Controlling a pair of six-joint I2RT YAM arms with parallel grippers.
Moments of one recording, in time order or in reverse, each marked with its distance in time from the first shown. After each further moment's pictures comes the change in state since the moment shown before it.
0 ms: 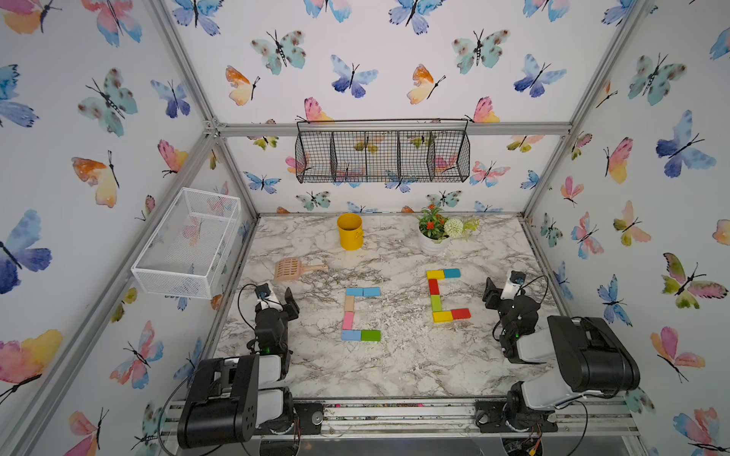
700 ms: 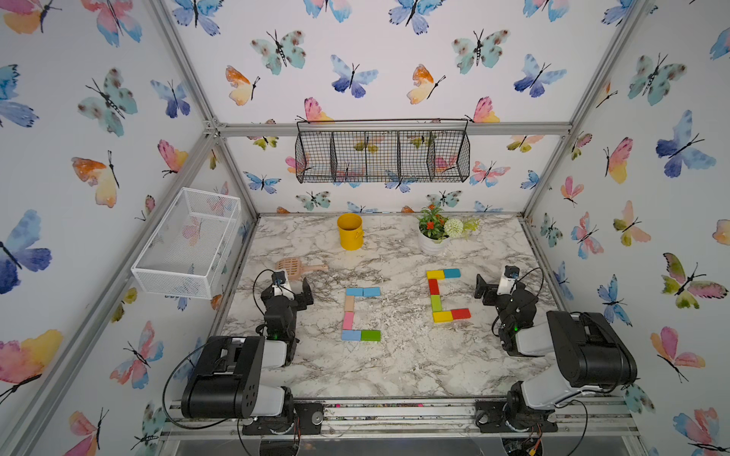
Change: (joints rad) left arm -0.073 0.089 0.114 -0.037 -0.035 0.088; right arm 0.000 0.003 0.080 -0.079 -0.081 -0.043
